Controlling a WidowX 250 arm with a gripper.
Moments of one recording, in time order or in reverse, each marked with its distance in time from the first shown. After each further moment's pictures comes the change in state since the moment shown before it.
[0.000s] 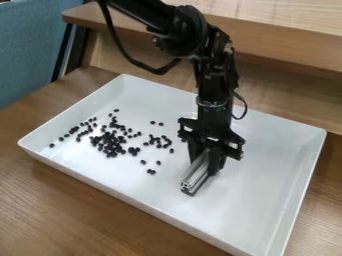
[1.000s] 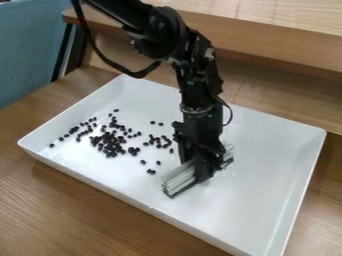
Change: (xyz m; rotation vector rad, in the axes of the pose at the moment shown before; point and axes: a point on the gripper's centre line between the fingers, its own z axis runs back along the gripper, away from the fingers) arm -0.027 0.032 -0.003 0.020 0.007 -0.213
